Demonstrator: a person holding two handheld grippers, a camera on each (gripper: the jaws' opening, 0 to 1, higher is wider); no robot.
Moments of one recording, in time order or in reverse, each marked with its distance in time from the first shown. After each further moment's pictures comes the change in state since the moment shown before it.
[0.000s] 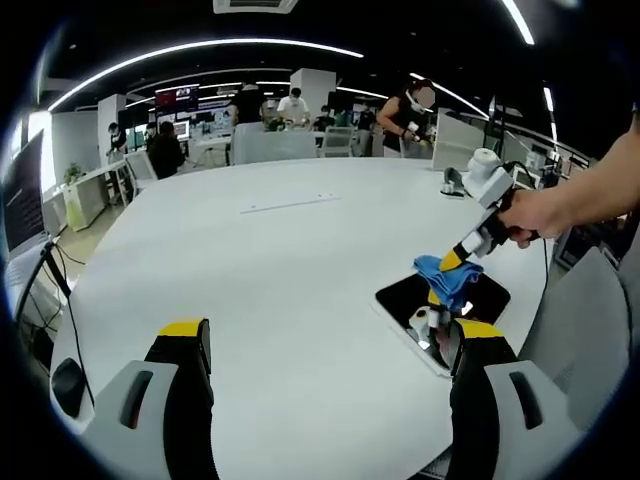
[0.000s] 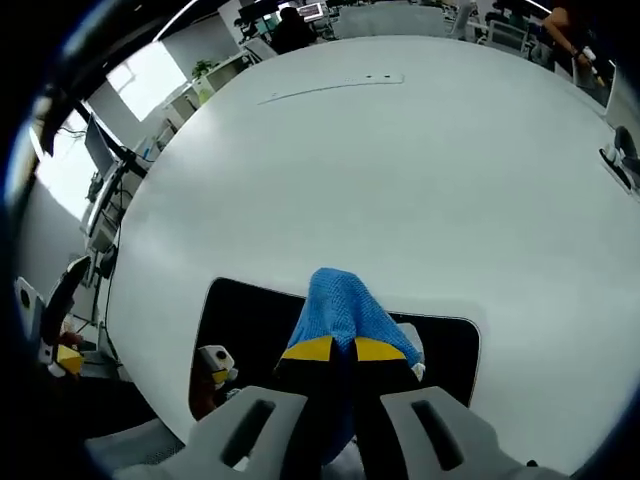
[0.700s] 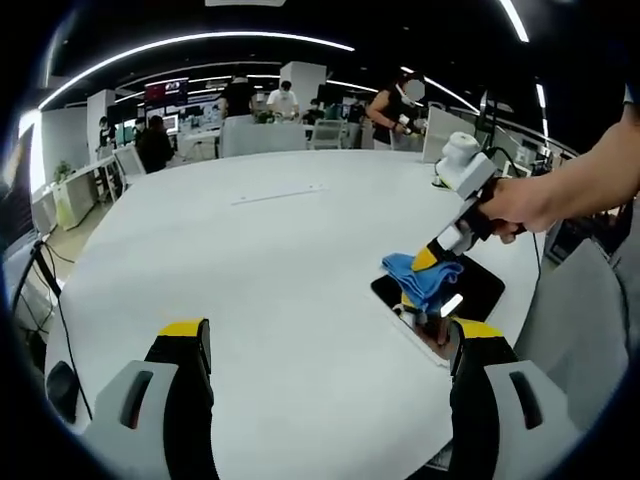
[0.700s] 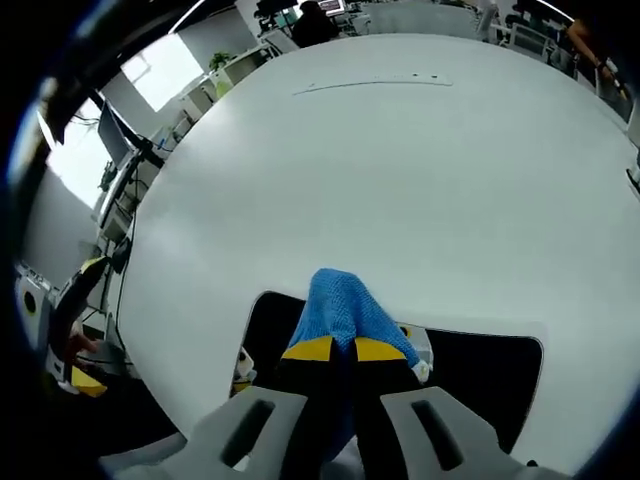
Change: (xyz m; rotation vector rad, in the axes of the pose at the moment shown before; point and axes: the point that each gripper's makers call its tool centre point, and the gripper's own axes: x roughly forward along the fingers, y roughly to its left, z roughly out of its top) left arm 0.007 -0.001 -0.010 0.009 0.028 -0.061; right arm 0.018 0.051 0.011 -0.040 0.014 0.058
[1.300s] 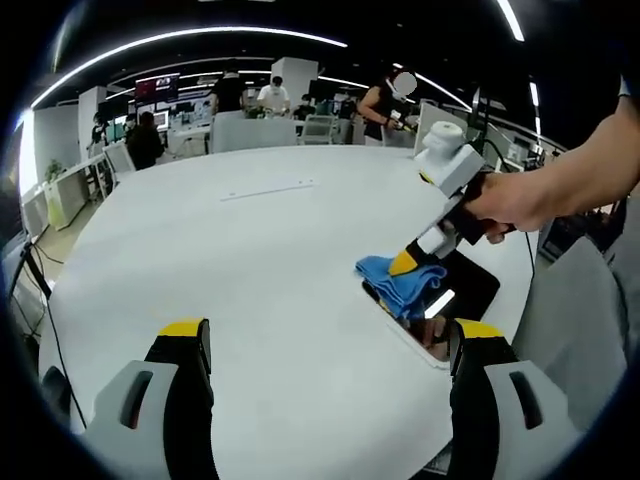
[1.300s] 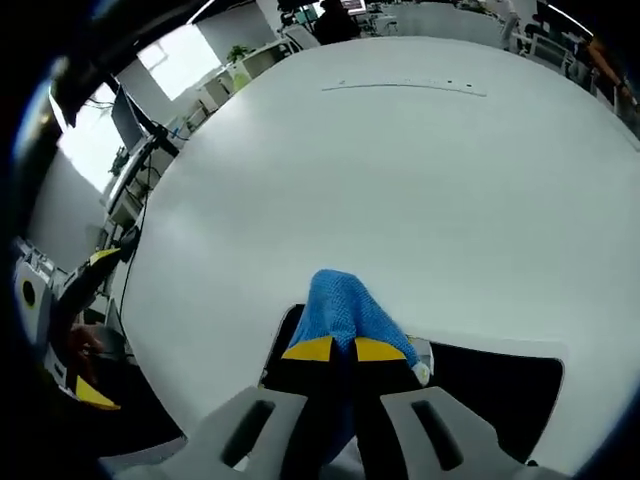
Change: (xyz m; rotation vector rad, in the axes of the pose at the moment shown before) left arm 0.009 -0.009 -0.001 0.003 0.021 -0.035; right arm 0.012 0.030 0.007 -0.083 0.002 0.042
